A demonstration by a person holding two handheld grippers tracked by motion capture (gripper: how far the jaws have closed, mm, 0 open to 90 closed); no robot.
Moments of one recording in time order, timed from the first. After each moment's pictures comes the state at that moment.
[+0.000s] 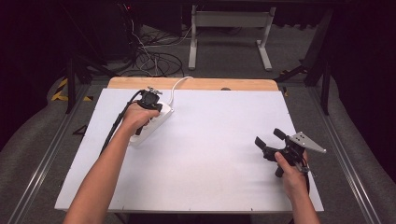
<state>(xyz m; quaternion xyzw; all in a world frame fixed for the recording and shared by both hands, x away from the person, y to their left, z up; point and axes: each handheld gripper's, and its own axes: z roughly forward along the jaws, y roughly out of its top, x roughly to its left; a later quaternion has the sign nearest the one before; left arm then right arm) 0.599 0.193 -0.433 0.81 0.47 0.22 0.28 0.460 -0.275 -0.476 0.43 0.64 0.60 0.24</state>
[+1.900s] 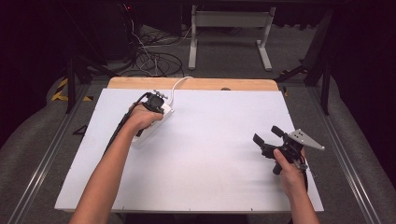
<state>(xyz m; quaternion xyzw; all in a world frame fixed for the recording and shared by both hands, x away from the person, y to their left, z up) 0.601 0.179 -0.446 0.83 0.46 0.23 0.22 0.466 -0.269 -0.471 0.42 0.63 0.61 0.23</state>
